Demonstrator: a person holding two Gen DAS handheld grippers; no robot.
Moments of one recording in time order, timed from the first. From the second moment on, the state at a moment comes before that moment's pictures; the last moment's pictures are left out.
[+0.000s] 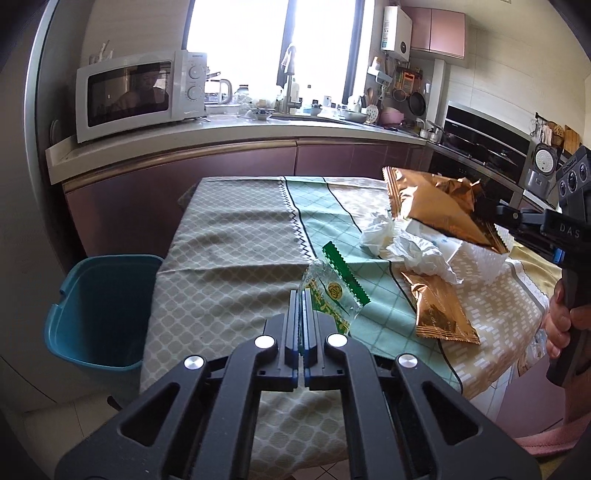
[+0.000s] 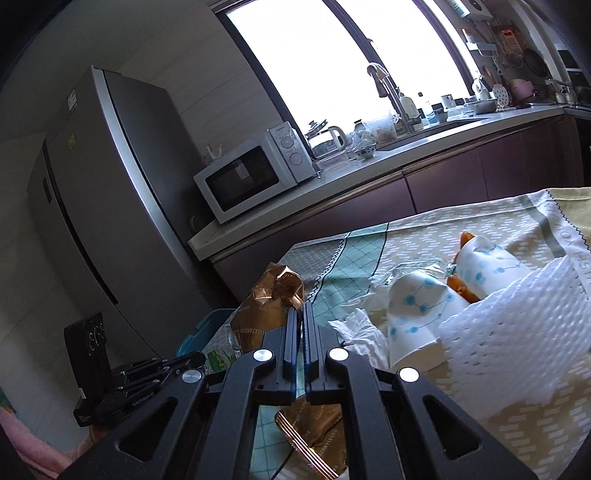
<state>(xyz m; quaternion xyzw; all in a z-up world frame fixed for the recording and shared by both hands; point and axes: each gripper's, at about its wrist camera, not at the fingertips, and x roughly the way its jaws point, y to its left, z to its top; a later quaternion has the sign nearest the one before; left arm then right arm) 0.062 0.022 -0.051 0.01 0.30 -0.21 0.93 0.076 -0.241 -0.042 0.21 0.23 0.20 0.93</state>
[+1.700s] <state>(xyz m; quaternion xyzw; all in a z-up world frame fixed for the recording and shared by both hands) 0.198 0.227 -0.114 -0.04 0.36 0.03 0.93 0.245 0.025 -0.086 0.11 0.40 0.30 0.86</state>
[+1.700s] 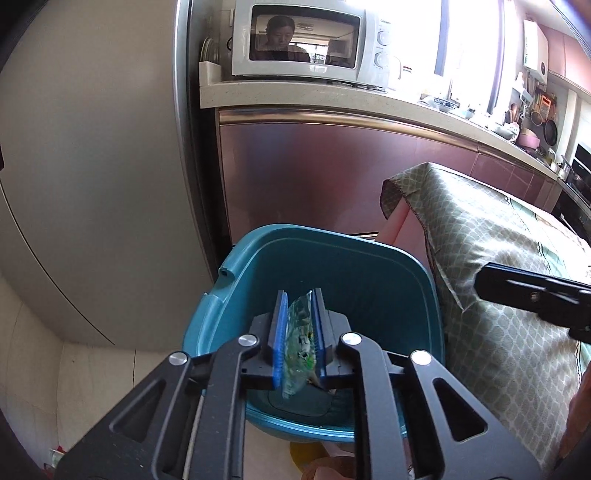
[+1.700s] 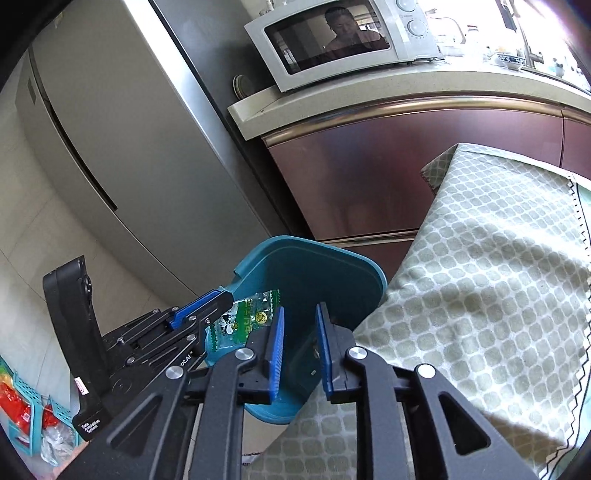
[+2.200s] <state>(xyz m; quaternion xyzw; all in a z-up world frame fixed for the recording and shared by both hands) 0.160 0.180 -0.079 -0.03 0.31 -0.02 0.95 0.162 -0.059 -0.048 0.10 0.32 0.31 0.89</state>
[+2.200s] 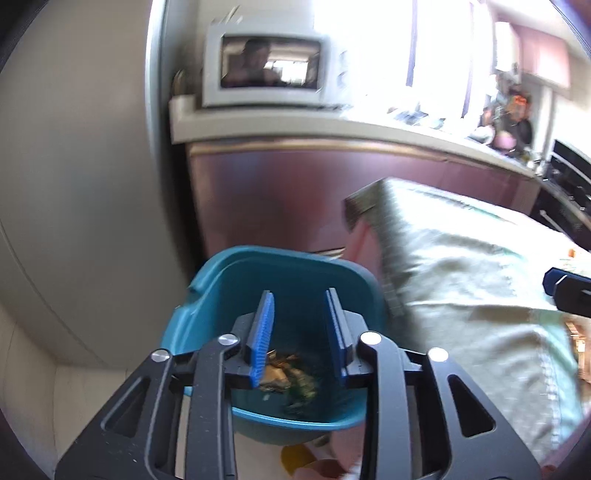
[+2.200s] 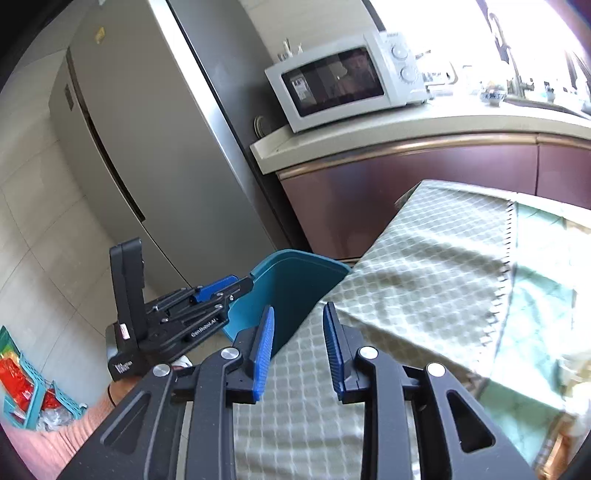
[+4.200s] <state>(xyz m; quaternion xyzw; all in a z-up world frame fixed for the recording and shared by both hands) 0.072 -0.085 -0.089 0.03 0.38 -0.39 0.84 0.036 -0.351 -0.086 0.23 0.28 0.11 0.93</state>
